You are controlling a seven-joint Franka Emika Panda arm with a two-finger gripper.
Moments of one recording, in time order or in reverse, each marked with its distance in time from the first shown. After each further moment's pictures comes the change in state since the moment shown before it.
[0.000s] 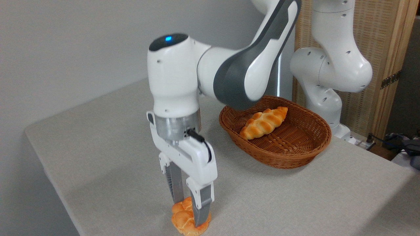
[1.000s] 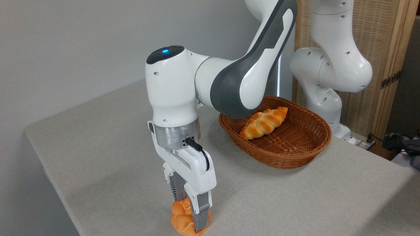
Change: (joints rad) arm 0.000 0.023 0.000 0.001 0.041 0.011 0.000
